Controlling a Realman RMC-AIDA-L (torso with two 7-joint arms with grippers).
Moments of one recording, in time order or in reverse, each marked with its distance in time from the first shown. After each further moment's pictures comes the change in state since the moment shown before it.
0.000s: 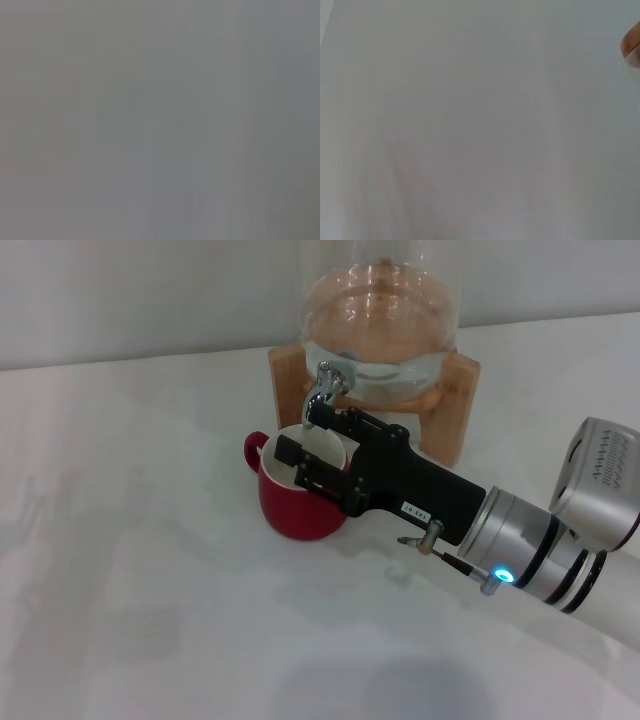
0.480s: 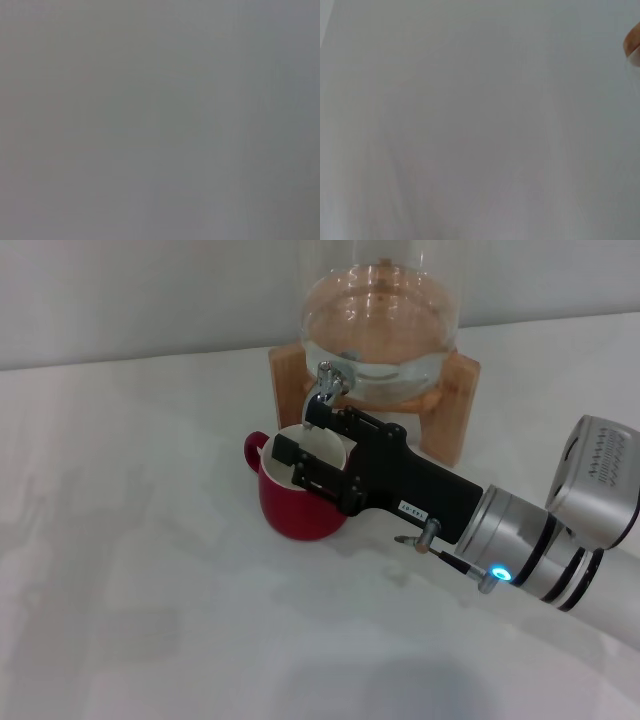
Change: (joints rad) left arm 0.000 0.001 0.002 0.000 0.000 0.000 0.000; right arm 0.006 0.001 0.000 -0.001 0.000 0.005 0.000
